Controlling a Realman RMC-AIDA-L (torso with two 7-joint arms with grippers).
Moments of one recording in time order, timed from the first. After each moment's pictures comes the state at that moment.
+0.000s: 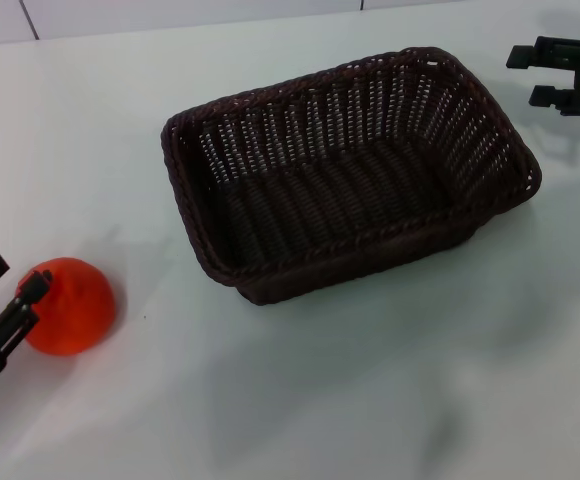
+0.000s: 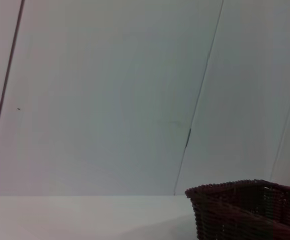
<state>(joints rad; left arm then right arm) -0.11 -2.02 -2.11 -0.20 1.12 -1.53 2.42 0.59 1.90 -0.37 -0.60 0.90 1.41 2.43</state>
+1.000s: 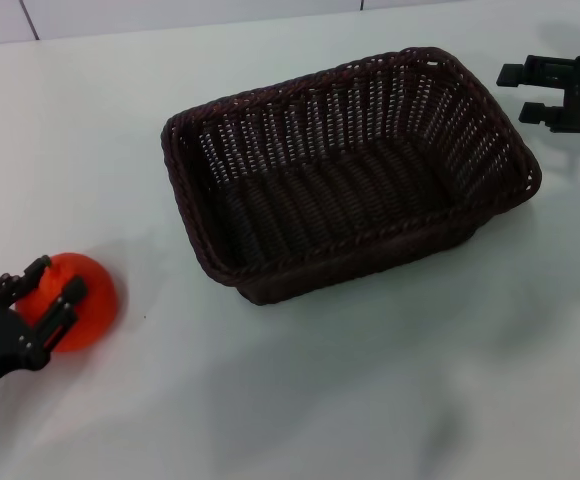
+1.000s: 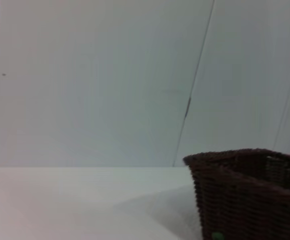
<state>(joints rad) -0.13 -2.07 -2.08 -0.24 1.14 -1.40 2.42 0.58 1.91 -0.36 -0.57 0.90 1.41 2.40</state>
